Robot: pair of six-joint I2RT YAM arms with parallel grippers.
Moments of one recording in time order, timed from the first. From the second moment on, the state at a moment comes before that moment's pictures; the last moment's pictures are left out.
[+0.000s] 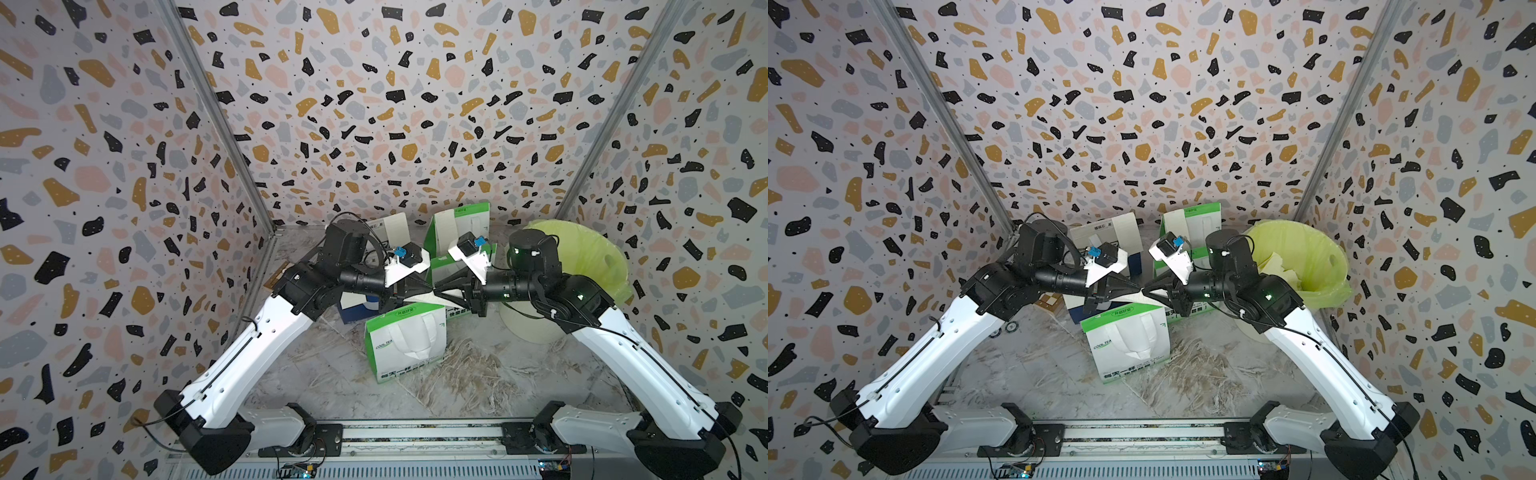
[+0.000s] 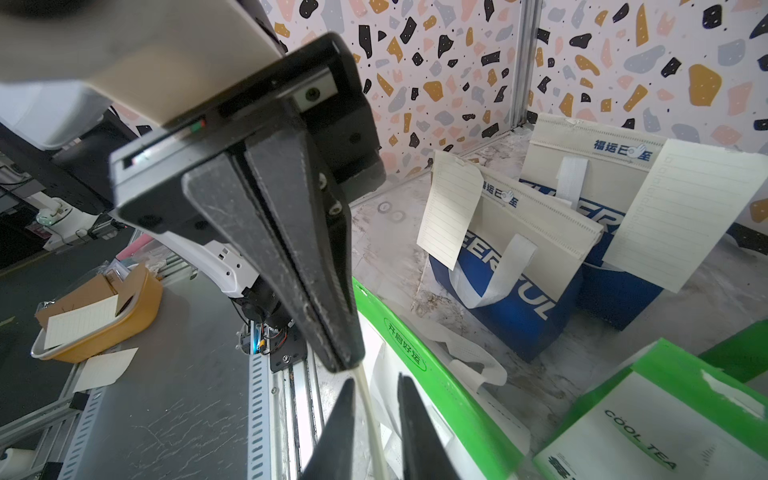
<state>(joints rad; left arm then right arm) -0.64 1.28 1.53 -0.73 0.82 0.47 0.68 1.18 1.44 -0.70 -0.67 -0.04</state>
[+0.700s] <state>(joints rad) -0.64 1.28 1.52 -0.71 0.83 0.46 0.68 1.17 1.44 -0.69 -0.70 -0.04</state>
